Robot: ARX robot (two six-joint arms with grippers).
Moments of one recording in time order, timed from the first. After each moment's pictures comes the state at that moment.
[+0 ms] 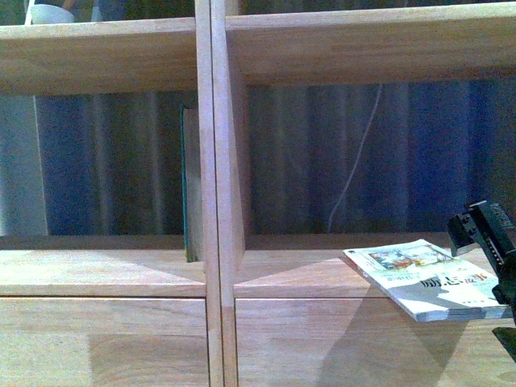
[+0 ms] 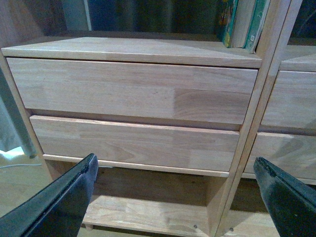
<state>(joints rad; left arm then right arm) 0.00 0.00 0.01 0.00 0.00 0.00 0.06 1.69 0.99 0.37 0.24 1.31</state>
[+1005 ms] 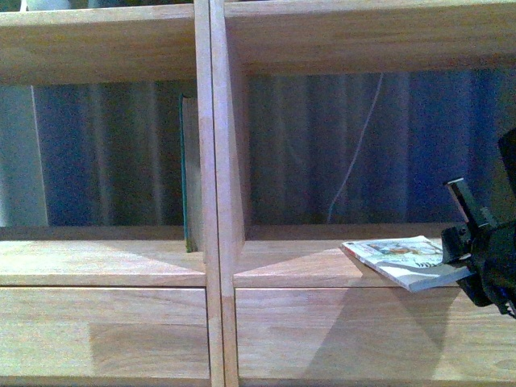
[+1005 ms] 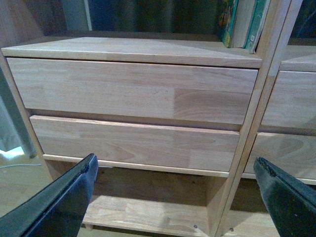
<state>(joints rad) 0.00 0.00 0.01 0.00 0.00 0.00 0.07 1.74 1.11 0.31 0.19 1.33</state>
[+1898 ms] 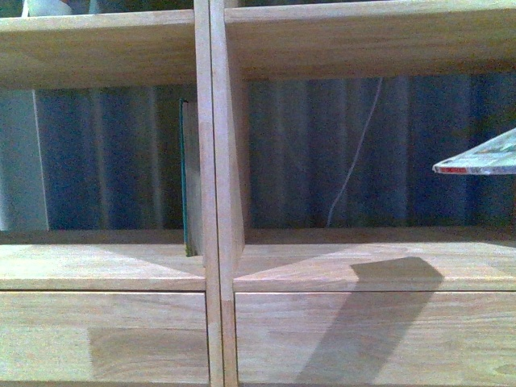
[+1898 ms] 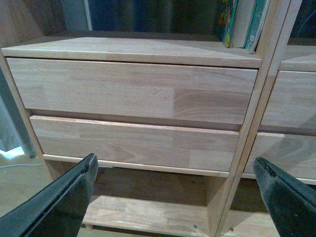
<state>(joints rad) 0.00 0.00 0.01 0.00 0.00 0.00 -0.04 1.01 0.84 0.20 0.14 1.01</state>
